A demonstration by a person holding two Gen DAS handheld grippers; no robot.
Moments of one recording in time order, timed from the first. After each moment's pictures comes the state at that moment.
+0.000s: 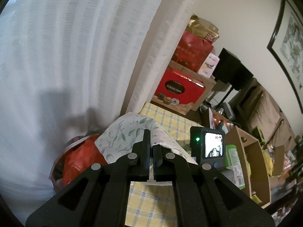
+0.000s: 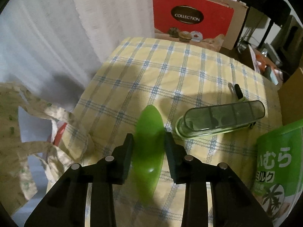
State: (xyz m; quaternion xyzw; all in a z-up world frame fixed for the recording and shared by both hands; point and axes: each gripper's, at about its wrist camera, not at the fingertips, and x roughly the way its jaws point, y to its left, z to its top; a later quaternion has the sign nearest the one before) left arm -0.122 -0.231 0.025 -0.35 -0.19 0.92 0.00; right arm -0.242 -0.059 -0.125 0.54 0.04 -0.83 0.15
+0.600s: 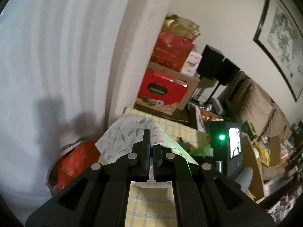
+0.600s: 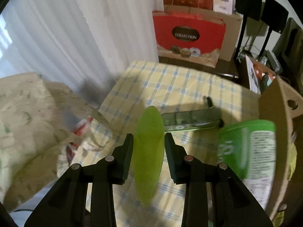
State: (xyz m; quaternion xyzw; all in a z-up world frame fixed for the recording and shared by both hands) left arm -0.124 -0.186 0.067 -0.33 -0.16 0.93 0.05; right arm -0.208 -0.013 -0.035 0.50 0.02 -0.85 0.19
